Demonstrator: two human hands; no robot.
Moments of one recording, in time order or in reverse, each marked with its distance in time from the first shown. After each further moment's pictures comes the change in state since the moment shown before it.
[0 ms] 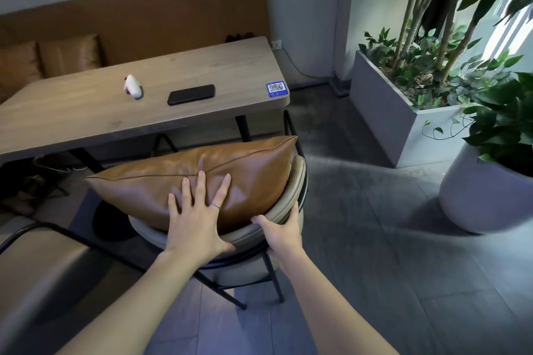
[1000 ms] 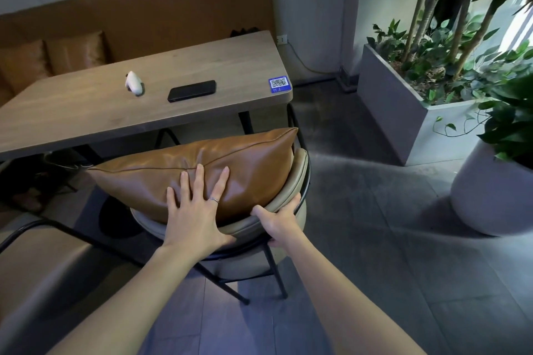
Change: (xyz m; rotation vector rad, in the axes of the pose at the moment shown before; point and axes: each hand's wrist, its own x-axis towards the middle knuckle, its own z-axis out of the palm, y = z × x) left_hand 0.016 0.004 0.008 0.014 0.050 -0.032; right_hand 0.036 -0.019 0.000 -0.151 -0.175 0.021
